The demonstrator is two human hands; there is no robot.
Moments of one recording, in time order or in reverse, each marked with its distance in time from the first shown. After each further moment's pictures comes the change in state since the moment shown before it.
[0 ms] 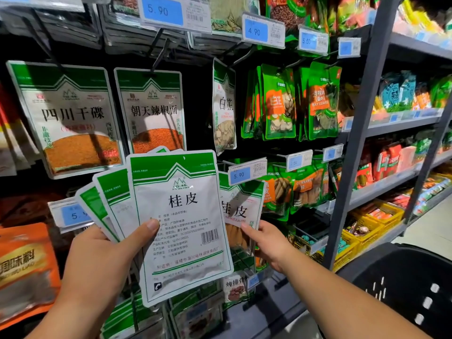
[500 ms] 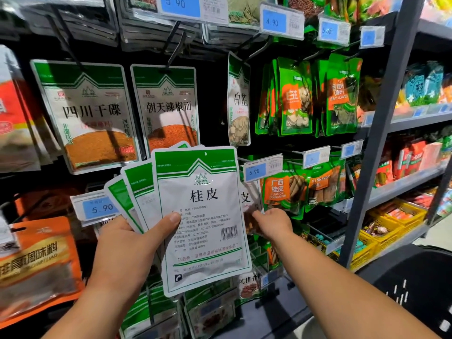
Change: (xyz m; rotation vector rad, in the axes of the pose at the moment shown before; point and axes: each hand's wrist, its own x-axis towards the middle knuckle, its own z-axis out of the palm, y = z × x) left_hand 0.002 0.001 0.009 0.008 -0.017 0.009; right_hand 0.040 -0.026 0.020 -0.530 0.316 0.123
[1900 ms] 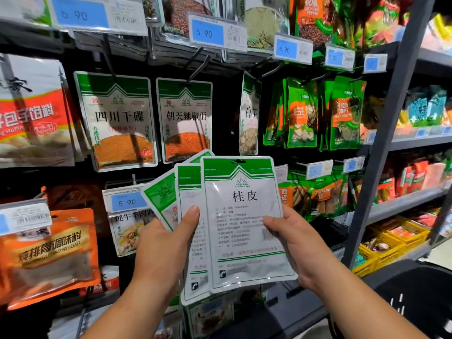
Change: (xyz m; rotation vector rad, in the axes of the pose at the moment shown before) left_hand -0.020 0.008 0.027 -0.060 0.095 -0.068; right_hand -0.155 -0.036 -0.081 0.922 -0.497 -0.273
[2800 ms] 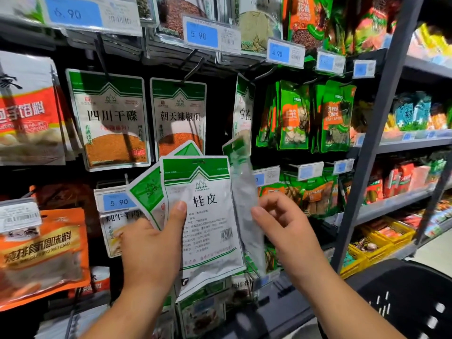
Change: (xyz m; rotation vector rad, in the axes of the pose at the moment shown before) left_hand -0.014 0.019 0.003 0.263 0.243 0.141; right_hand -0.015 -0.010 0.013 -0.334 0.084 -0.409
